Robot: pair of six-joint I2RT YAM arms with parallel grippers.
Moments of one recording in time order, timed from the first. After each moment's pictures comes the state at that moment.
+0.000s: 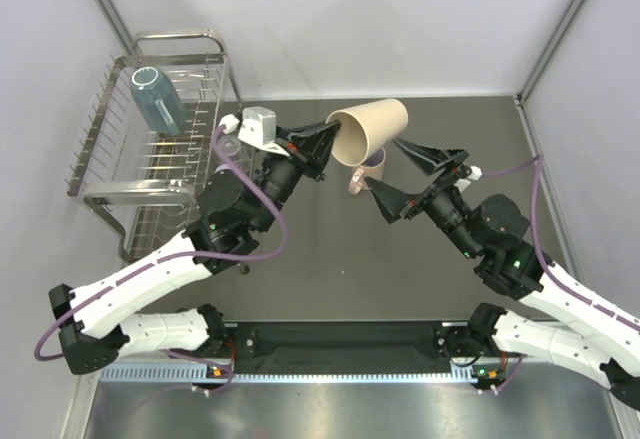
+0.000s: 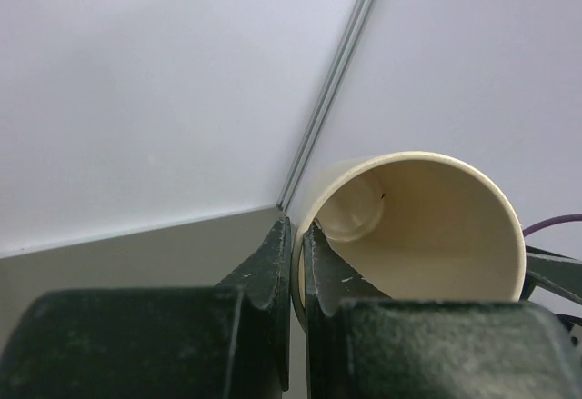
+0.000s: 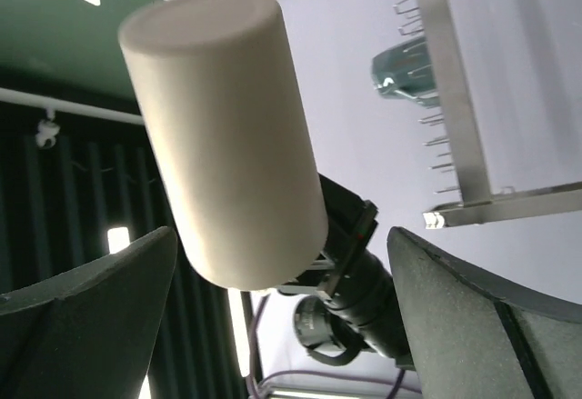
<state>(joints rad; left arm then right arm) -1.02 1.09 1.14 0.35 -0.39 -0.23 0.92 0.74 0.82 0.08 0.25 1.98</state>
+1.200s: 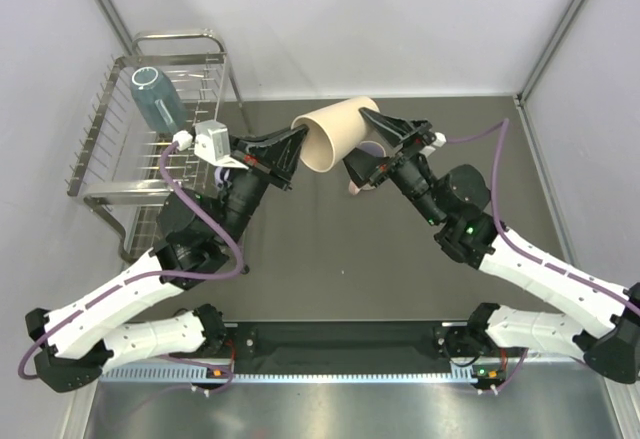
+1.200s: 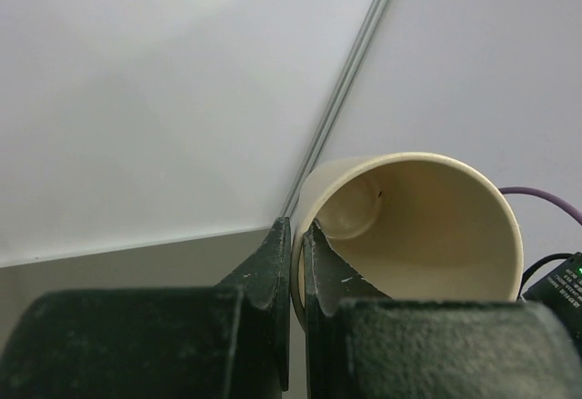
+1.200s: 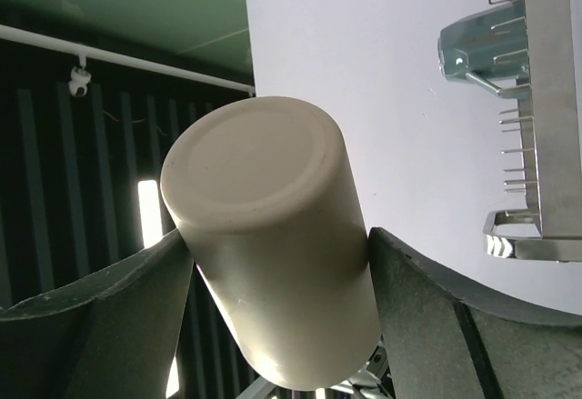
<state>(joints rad) -1.02 0.90 1.06 0.33 -0.40 -0.23 0.88 1.04 0.94 0.46 0.16 1.98</state>
